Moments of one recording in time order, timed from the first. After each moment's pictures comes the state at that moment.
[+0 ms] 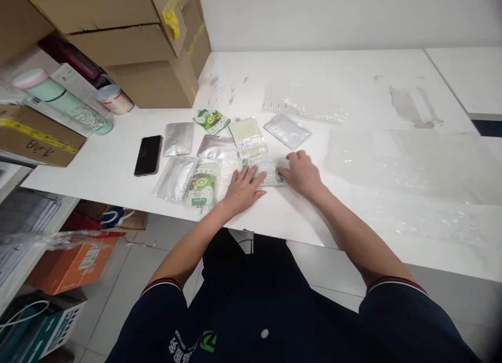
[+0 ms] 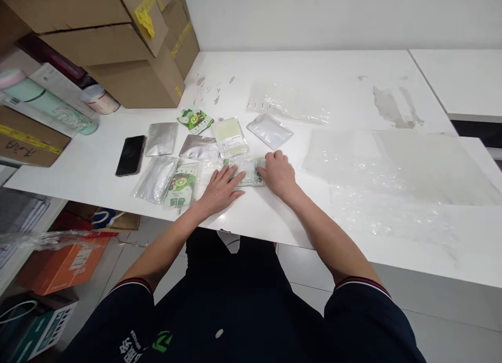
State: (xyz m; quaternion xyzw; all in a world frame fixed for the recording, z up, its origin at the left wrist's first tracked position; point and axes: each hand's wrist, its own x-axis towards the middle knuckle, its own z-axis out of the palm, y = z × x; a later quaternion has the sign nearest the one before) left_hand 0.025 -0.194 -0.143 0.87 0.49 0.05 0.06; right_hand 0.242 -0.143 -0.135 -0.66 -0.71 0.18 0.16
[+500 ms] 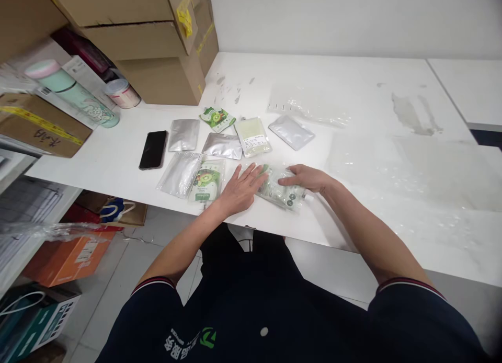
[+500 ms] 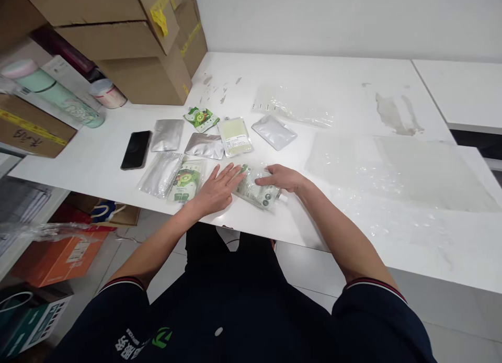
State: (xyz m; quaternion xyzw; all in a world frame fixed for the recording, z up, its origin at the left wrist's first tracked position) left_hand 0.004 -0.206 -0.129 0.91 0.41 0.05 0.03; right_hand 0.255 -0.146 -0.118 -0.48 -0.58 0.64 0.13
